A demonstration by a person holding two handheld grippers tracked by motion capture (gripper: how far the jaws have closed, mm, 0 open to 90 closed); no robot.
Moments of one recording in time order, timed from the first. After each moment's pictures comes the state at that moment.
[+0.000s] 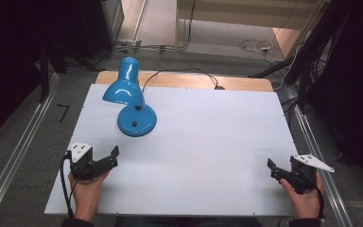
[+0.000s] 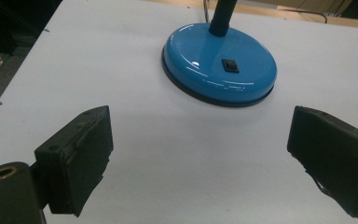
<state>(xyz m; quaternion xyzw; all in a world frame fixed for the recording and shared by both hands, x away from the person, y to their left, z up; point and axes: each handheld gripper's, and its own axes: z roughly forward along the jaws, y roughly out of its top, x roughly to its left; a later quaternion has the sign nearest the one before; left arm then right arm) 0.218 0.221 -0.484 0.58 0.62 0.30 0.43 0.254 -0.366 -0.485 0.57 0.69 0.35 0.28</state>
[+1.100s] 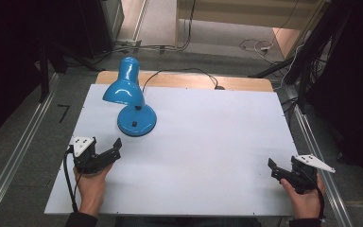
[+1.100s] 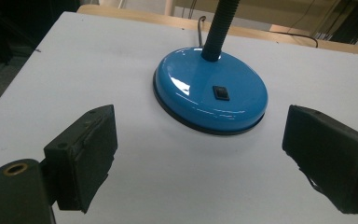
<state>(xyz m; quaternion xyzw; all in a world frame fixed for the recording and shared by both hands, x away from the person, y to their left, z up) 0.235 0.212 -0.479 0.57 0.62 0.31 0.44 0.255 -0.367 -0.485 0.58 0.68 0.35 0.28</state>
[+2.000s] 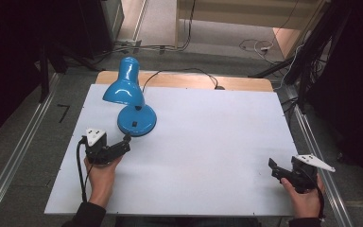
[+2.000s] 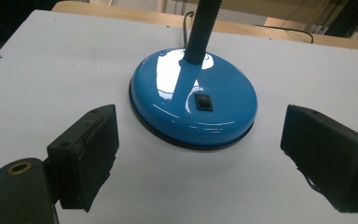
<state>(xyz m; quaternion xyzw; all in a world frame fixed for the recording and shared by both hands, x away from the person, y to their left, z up) 0.261 0.194 -0.478 0.58 0.62 0.30 0.44 0.258 -0.371 -0.489 0.59 0.68 0.34 0.28</state>
